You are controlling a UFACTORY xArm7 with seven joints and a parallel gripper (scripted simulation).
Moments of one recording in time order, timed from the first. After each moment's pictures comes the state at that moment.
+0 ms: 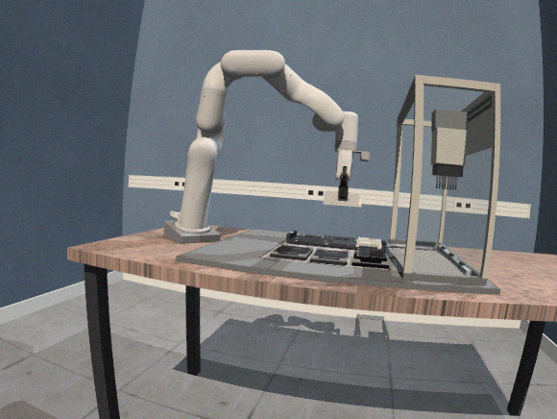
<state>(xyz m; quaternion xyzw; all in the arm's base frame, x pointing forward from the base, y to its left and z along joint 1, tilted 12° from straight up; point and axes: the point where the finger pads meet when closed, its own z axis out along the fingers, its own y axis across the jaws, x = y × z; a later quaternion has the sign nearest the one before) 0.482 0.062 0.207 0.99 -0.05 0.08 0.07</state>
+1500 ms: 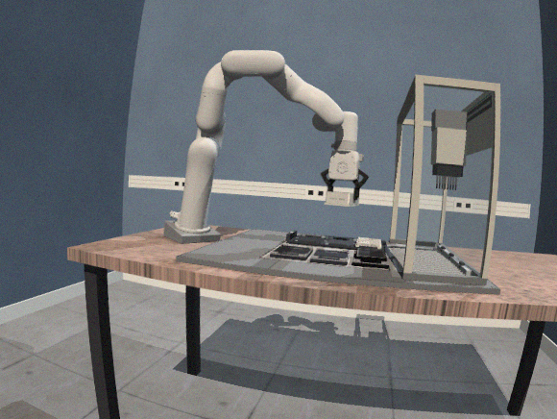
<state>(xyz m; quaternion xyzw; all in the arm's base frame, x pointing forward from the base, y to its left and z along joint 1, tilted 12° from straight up) 0.482 0.062 0.207 0.83 0.55 0.02 0.10</state>
